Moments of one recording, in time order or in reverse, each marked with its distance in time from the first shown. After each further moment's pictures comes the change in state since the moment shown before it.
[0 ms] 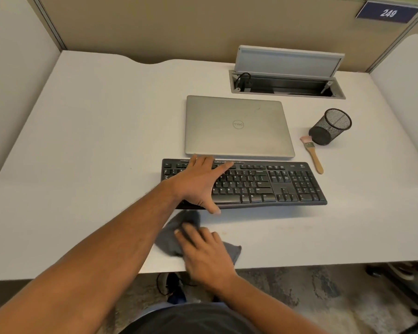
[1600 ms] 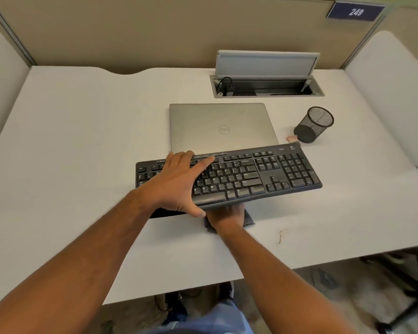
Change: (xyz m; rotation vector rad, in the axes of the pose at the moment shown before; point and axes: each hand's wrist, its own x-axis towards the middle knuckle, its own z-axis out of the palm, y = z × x) left_hand -0.023 -0.016 -0.034 -0.050 0.074 -0.019; right_hand 0.090 0.087 -0.048 0.033 -0.334 0.719
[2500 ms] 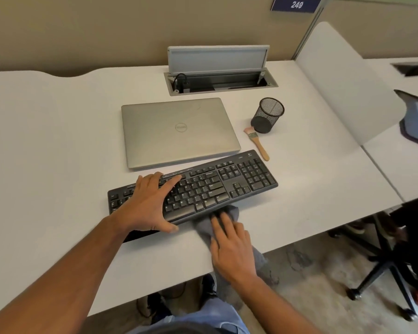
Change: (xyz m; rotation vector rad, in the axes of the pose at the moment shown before) left_hand 0.021 0.015 0.068 -0.089 -0.057 -0.005; right_hand -0.095 0.116 0.082 0.072 0.479 -0.075
